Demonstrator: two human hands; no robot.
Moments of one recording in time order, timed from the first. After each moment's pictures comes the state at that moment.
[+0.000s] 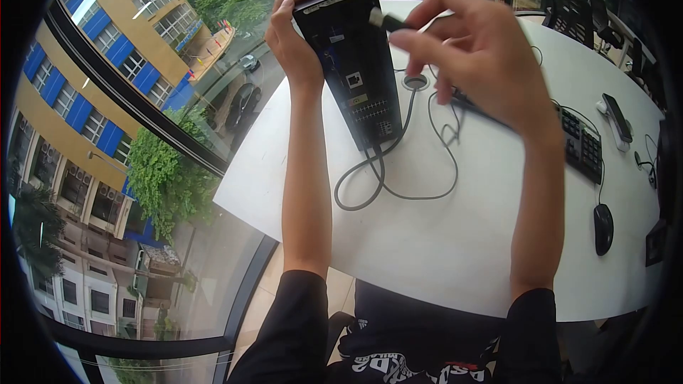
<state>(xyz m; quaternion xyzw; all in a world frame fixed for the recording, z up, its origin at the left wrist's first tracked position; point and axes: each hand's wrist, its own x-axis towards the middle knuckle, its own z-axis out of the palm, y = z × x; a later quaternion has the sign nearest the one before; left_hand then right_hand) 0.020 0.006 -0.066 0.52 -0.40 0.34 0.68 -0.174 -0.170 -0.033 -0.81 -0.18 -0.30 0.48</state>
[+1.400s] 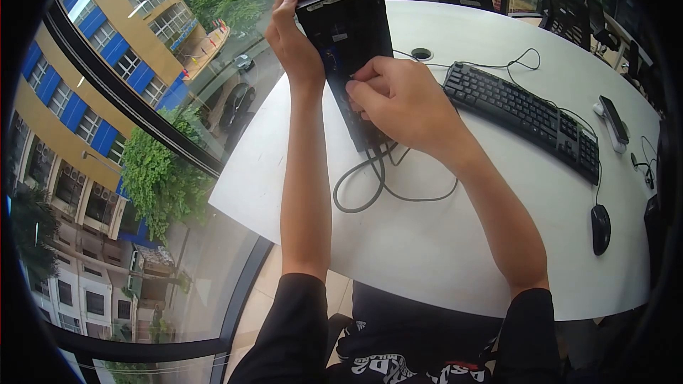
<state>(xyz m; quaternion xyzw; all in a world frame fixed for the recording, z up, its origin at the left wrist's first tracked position) 0.020 0.007 -0.067 0.54 -0.39 0.36 0.66 -0.131 -0.111 -0.090 -0.81 -0.10 -0.19 0.55</state>
